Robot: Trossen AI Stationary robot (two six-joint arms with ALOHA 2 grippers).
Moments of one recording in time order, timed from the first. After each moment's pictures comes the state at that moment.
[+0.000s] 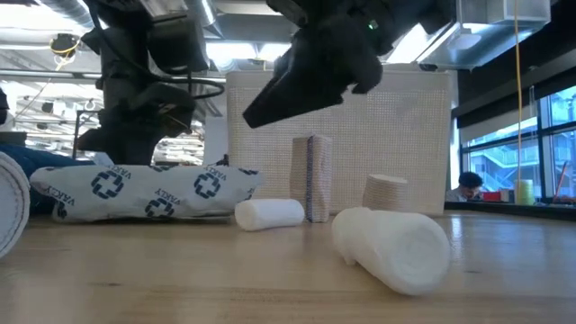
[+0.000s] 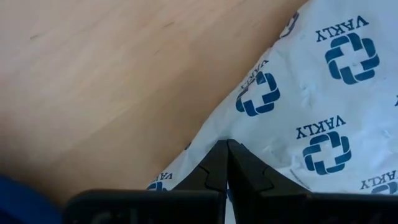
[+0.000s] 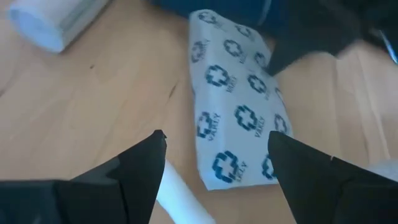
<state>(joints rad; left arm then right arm) 0.04 1.42 0.72 -0.62 0.09 -1.03 0.27 1.89 1.20 0.01 0.23 -0.22</state>
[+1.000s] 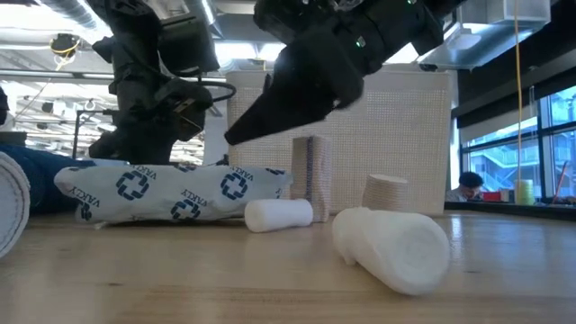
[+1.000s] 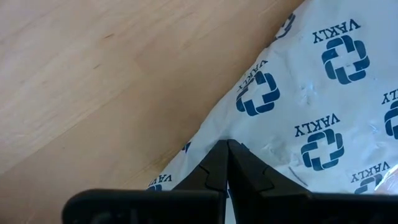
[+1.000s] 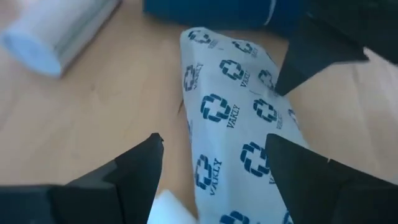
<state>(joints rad) 0.04 1.49 0.73 -0.51 0.15 -1.04 0.27 1.96 1.20 0.12 0.21 -0.09</state>
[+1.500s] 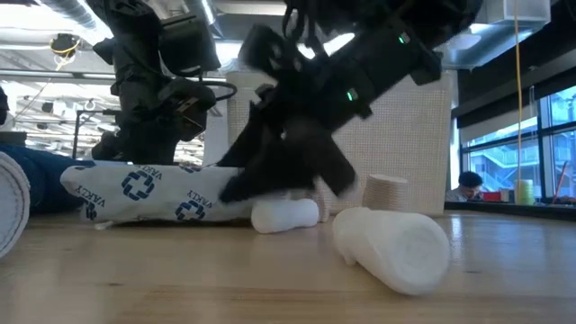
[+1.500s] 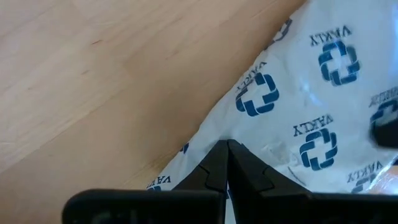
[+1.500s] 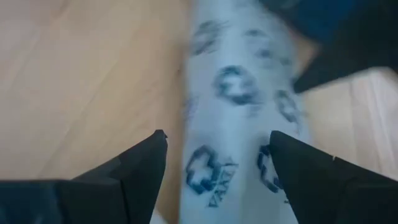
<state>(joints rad) 0.04 1.49 0.72 -0.47 0.15 -1.04 0.30 2.10 1.23 0.19 0.34 -0.39</state>
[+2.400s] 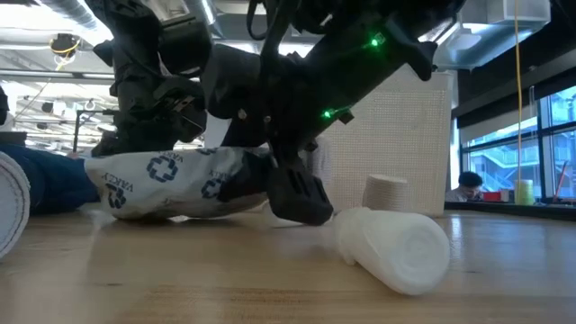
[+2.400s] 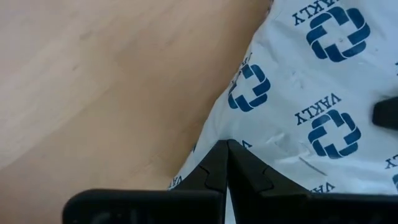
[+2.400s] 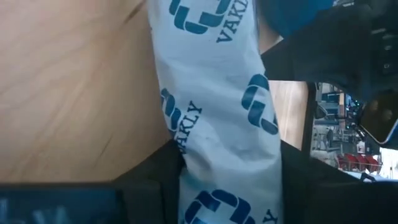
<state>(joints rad) 0.04 1.49 0.72 -0.46 0.18 -1.01 0.34 2.22 1.42 0.01 0.73 -0.68</state>
